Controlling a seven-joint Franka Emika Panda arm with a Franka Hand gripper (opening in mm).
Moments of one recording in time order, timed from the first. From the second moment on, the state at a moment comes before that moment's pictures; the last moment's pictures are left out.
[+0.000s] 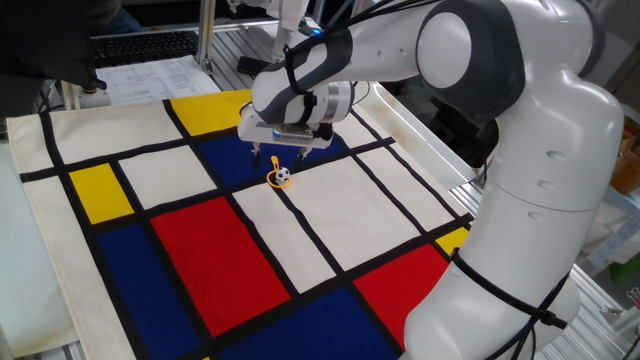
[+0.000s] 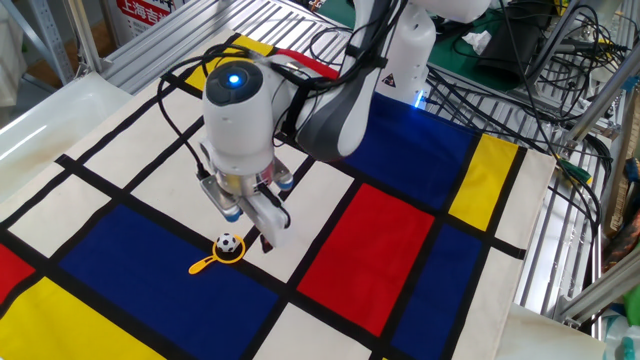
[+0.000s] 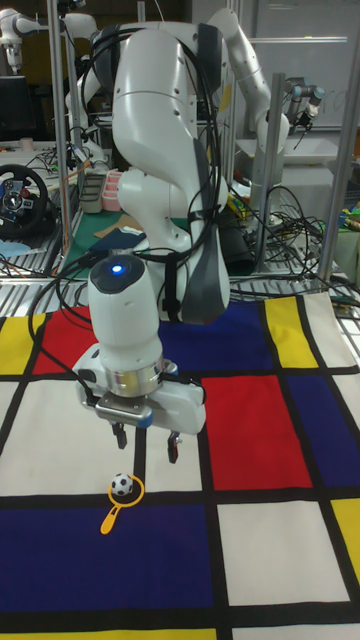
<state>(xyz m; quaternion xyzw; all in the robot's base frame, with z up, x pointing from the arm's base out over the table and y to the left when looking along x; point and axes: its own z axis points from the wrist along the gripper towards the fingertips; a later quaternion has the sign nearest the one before) 0.544 -0.042 0.125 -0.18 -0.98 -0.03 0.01</state>
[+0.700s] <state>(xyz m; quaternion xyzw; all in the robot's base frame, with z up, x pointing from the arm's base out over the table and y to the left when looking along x) 0.535 -0.046 0.141 -0.16 -0.99 -0.03 0.02</state>
